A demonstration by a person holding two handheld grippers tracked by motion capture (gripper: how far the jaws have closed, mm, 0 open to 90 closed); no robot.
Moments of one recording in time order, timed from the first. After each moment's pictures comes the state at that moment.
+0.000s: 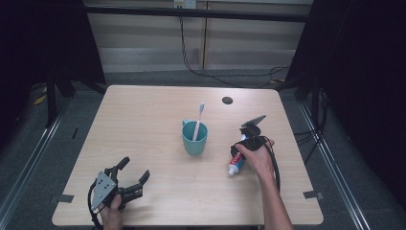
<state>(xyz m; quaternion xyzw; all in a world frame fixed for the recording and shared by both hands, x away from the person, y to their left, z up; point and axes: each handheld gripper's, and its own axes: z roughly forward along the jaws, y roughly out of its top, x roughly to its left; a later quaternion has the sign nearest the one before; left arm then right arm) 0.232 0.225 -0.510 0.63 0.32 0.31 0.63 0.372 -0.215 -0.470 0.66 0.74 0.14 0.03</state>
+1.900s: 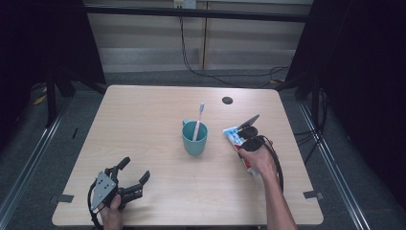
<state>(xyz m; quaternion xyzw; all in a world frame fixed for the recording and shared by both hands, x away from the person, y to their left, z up) 0.232 0.225 -0.510 0.64 0.32 0.31 0.63 0.367 -0.210 -0.465 0.59 0.80 0.11 0.06</state>
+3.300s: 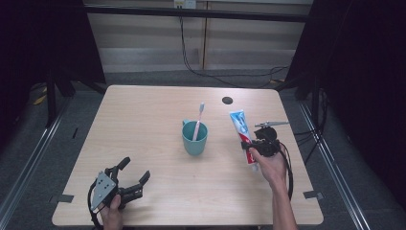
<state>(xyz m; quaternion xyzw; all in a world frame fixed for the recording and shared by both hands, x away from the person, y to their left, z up) 0.232 0.226 -0.510 0.64 0.32 0.31 0.63 0.321 -0.238 -0.429 0.56 0.74 0.34 0.14</state>
